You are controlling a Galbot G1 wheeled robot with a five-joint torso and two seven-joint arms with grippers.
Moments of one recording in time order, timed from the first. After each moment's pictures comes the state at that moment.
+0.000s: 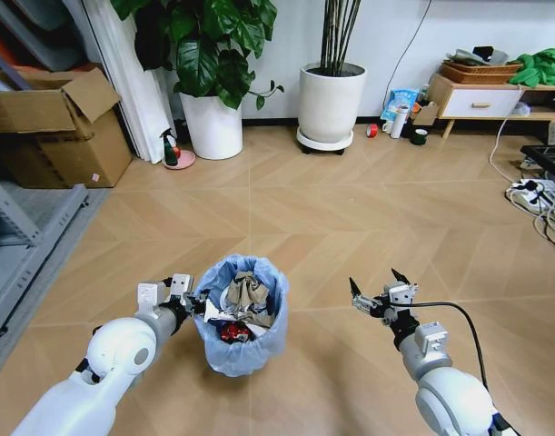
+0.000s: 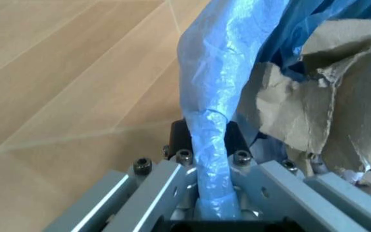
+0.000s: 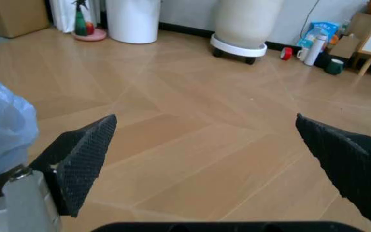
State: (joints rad) left arm 1.19 -0.93 -0.31 -2.02 -0.89 0.70 -0.29; right arm -1.53 1.10 0.43 2.12 0.25 -0.18 0.15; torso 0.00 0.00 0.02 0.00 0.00
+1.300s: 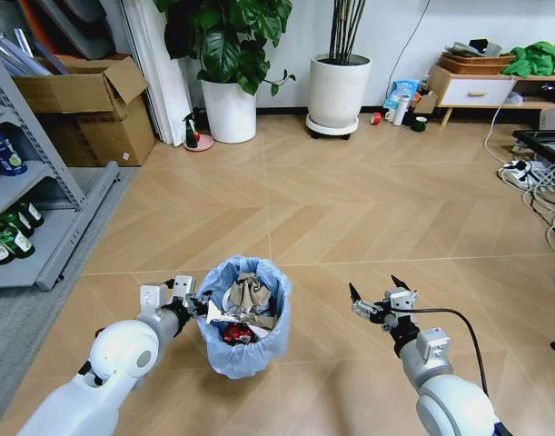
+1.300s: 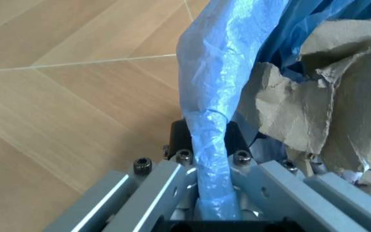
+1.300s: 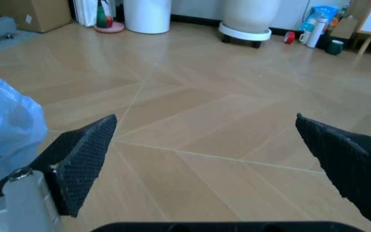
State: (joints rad) left arm 1.20 -0.94 -0.30 -2.03 -0.87 0.70 -0.28; right arm -1.56 1.13 0.45 2.13 0.26 -0.18 0.14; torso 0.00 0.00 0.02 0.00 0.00
